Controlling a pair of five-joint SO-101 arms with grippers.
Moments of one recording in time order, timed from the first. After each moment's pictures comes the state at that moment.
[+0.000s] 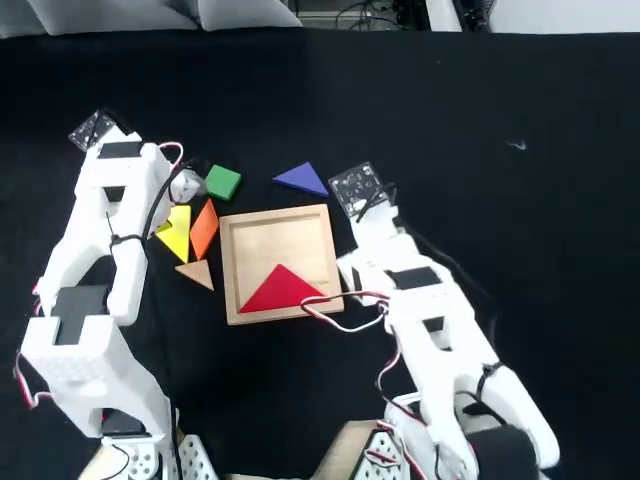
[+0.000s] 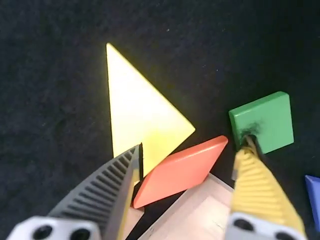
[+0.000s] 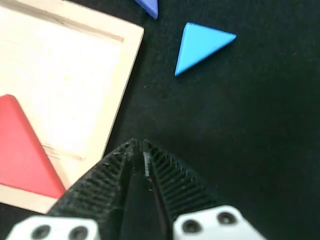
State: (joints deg) left arm -7.9 17.5 6.5 63.0 43.2; right arm -11.4 -27.1 66.7 27.2 17.1
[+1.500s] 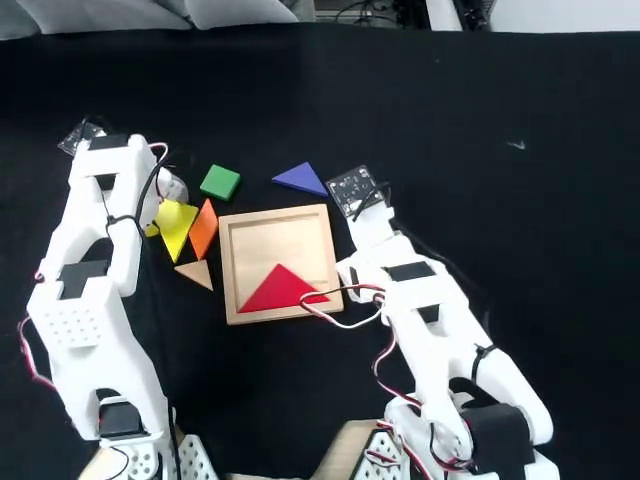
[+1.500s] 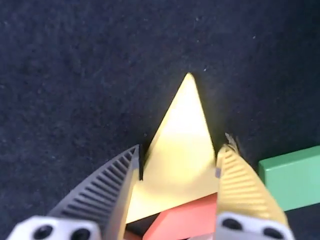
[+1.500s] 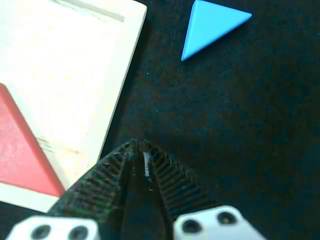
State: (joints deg) left arm -12.0 32.7 -7.4 68.7 44.0; right arm -11.4 -21.6 65.1 27.0 17.1
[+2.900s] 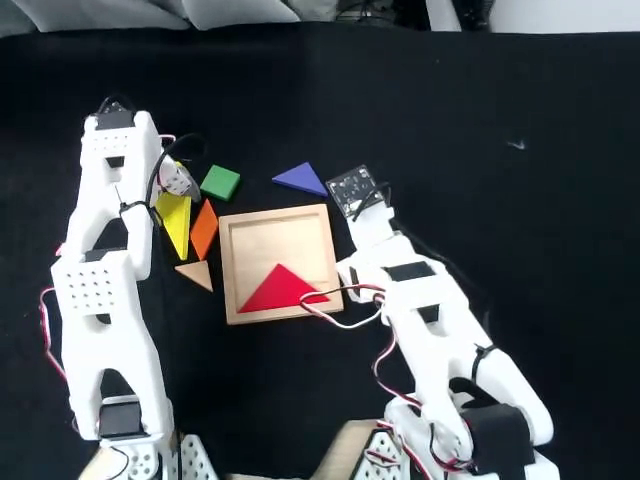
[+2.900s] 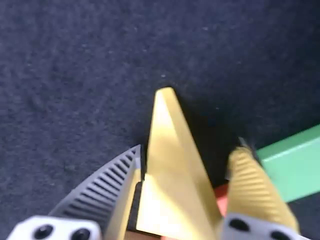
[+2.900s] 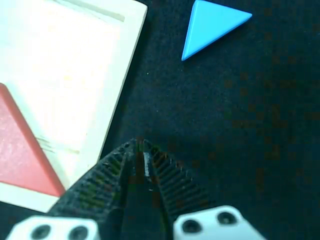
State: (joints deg) left arm -11.1 50.9 -36.0 85.8 29.1; right arm -11.4 -21.5 65.1 27.0 17.1
